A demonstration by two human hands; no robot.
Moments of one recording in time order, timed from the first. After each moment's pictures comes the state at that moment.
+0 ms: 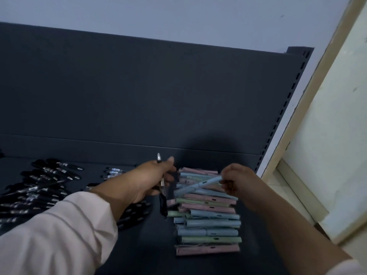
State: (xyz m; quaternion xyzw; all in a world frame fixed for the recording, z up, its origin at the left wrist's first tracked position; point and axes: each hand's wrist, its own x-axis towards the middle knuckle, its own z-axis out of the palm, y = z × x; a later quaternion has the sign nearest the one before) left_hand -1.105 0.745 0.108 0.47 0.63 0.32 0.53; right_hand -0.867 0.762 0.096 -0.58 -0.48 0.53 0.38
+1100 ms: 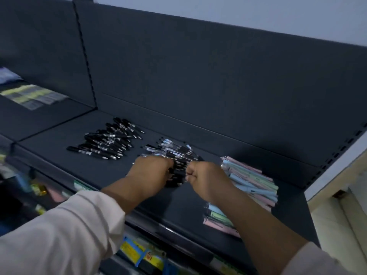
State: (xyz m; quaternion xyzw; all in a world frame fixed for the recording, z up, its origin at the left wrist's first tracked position) left_hand -1.156 0.647 0.074 0.67 0.74 0.11 -0.01; right_hand -0.998 0.715 0.080 -0.39 -0.90 0.19 0.10
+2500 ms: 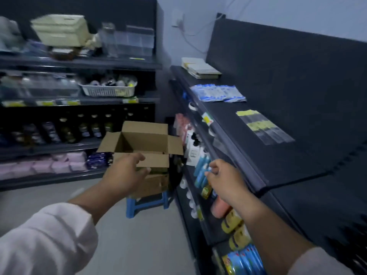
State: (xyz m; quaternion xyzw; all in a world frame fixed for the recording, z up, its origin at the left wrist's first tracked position) left_hand -1.636 0.218 0.040 0.09 0.95 0.31 0.02; right_hand -1.580 0.464 0.045 -0.18 -0.94 0.30 0.03
